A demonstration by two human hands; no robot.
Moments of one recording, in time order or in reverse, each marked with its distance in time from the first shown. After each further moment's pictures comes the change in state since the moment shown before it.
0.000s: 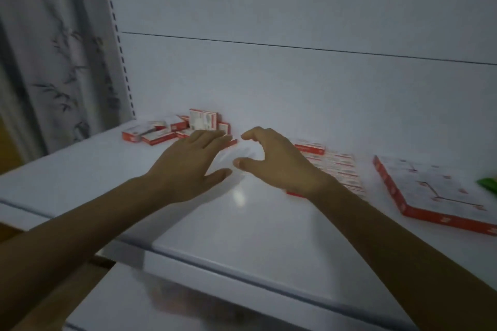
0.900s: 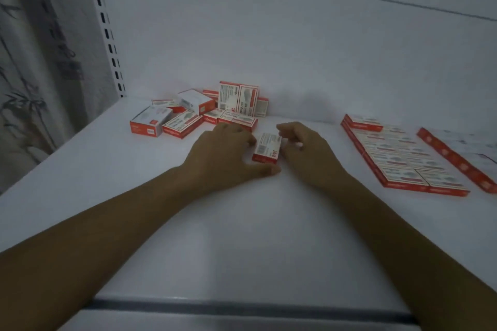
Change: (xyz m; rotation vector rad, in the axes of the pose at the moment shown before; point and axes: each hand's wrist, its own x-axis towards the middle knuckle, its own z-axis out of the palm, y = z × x) left_hand 0.037 -0.129 0.063 -0.304 -0.158 0.097; right_hand 0.083 -0.013 0.111 0.020 0.216 0.389
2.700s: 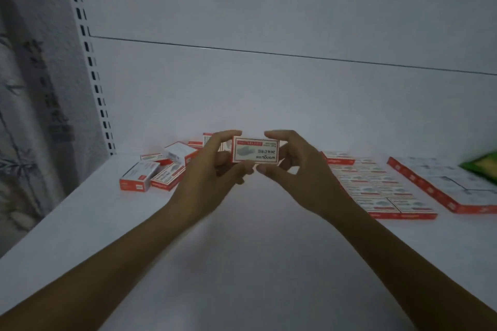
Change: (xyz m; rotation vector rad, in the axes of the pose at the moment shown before) left_hand -0.003 0.019 -0.037 -0.858 0.305 0.097; right_hand -0.014 -0.032 -0.042 0.186 0.201 -0.300
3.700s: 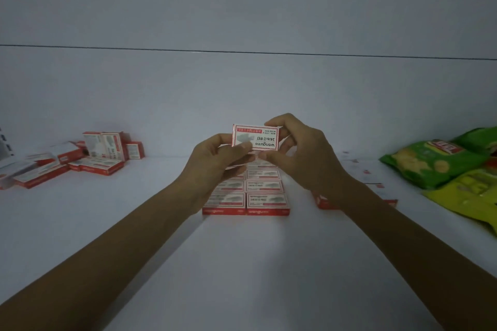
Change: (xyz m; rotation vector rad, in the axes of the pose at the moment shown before) left_hand 0.061 0.083 0.252 -0.457 0.033 -0.413; right_hand -0.032 0.152 -0.217 -0.182 0.045 -0.118
